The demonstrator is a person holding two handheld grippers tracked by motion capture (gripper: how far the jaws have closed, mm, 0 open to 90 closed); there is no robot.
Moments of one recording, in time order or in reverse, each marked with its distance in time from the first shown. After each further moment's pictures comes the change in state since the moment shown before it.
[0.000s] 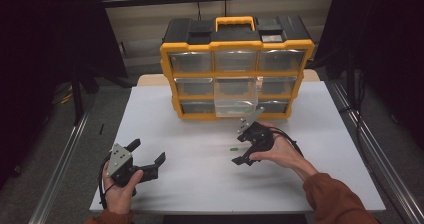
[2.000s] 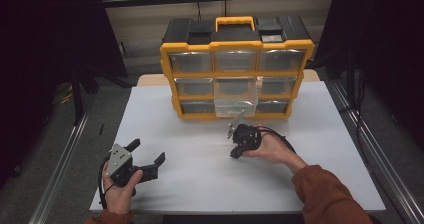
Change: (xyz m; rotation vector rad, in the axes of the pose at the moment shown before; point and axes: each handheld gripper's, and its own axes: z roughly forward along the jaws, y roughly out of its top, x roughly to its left) left arm 0.001 0.000 0.000 -0.003 -0.001 0.008; right arm -0.005 0.015 0.027 0.235 0.011 -0.052
